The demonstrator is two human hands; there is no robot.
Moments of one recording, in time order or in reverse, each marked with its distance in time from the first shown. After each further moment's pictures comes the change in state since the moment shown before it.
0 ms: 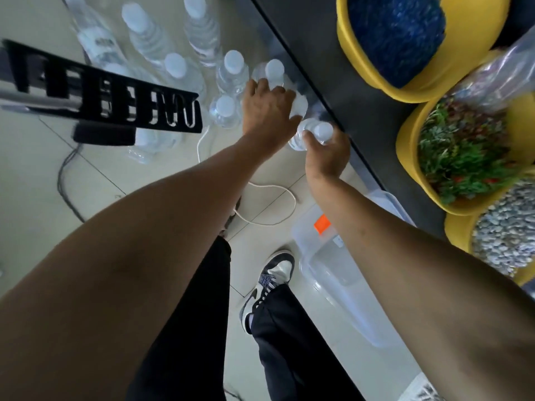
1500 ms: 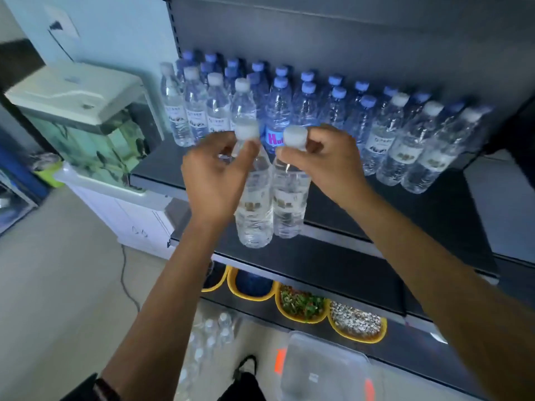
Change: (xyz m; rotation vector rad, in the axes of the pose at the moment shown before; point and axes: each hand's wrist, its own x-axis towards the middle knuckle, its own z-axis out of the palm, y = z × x) left_hand -0.196 0.365 -0.825 -0.906 0.636 0.529; right_hand -0.271 -0.517 -0.743 0.318 0.258 -0.751
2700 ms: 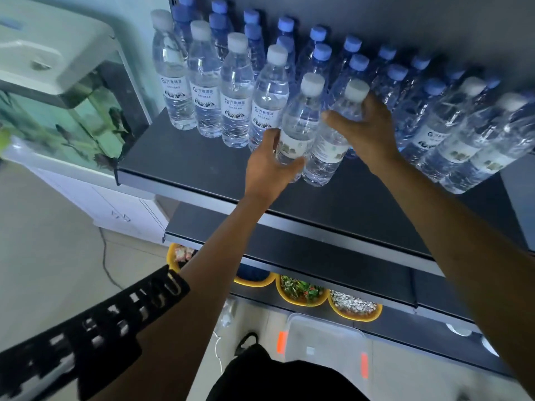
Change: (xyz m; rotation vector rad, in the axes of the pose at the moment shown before) left_hand 0.070 -0.182 0.104 -0.068 -0.375 -0.273; right_hand 0.120 0.073 0.057 -0.157 0.094 0.118
